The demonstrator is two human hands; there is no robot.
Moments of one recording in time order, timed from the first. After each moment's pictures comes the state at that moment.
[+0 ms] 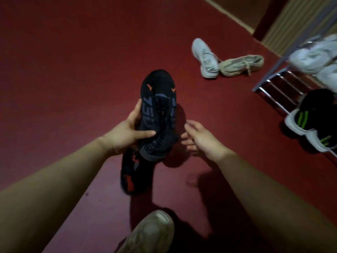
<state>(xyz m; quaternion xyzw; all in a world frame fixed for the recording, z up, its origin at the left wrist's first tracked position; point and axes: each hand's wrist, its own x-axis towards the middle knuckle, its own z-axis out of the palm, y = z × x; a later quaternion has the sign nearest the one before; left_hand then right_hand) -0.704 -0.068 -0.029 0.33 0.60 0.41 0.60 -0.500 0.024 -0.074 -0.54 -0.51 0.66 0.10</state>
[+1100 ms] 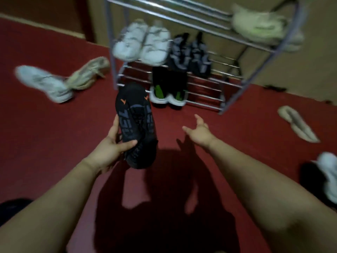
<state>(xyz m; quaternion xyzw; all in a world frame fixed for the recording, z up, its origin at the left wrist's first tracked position) -0.488 0.047 -0.042 0.47 0.41 0.26 0.74 -0.229 -0.004 -0.023 -0.85 -0.34 0.34 0.20</state>
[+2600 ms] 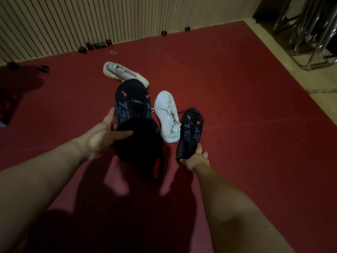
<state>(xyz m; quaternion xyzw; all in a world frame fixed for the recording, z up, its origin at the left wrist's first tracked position) 0.141 -0.263 -0.022 0.63 0.26 -0.08 0.73 0.246 -0.521 -0.117 -0.93 0.09 0.32 0.18</state>
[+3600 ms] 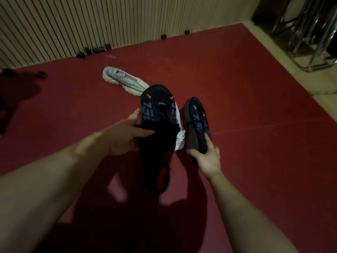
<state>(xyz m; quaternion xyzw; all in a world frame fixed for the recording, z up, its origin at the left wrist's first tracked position) 0.188 -0.273 -0.017 0.57 0.16 -0.15 0.79 0.254 -0.516 -0.089 -0.89 0.08 0.16 0.41</state>
